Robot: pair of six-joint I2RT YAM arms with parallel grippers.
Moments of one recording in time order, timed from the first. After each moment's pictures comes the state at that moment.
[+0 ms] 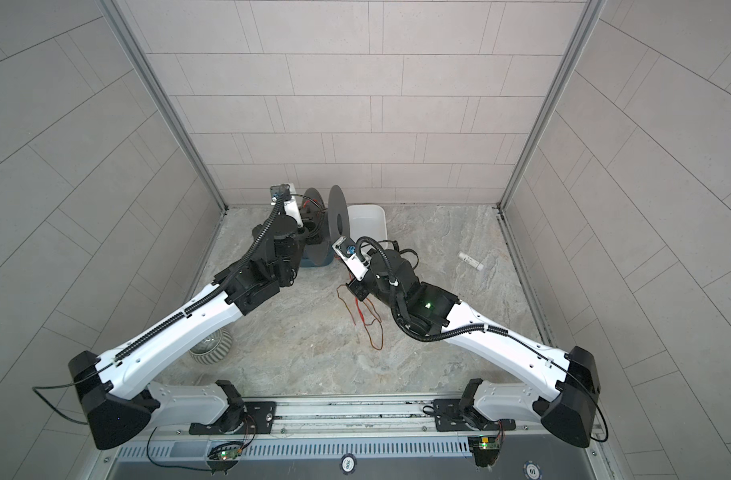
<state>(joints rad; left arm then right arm) -0.78 1.30 1.30 -0.16 -0.74 -0.23 0.90 1.21 1.14 -0.21 0.21 -0.17</state>
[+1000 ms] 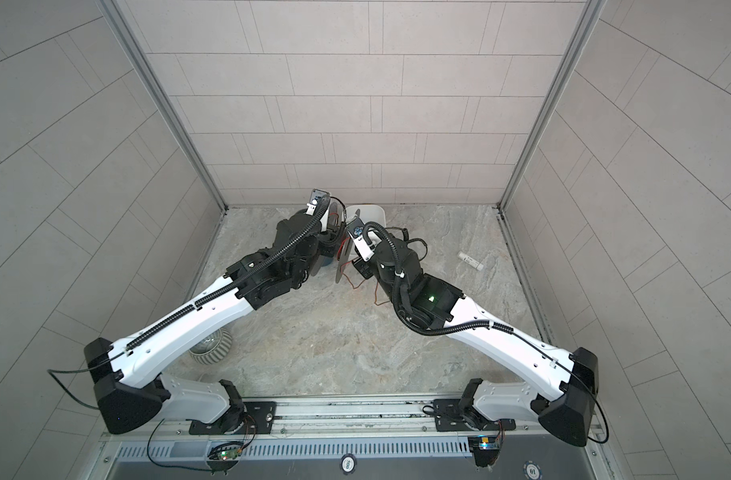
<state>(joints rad) -0.85 1.39 1.44 -0.42 -0.64 -0.05 0.87 1.22 1.20 -0.13 0.48 -0.27</state>
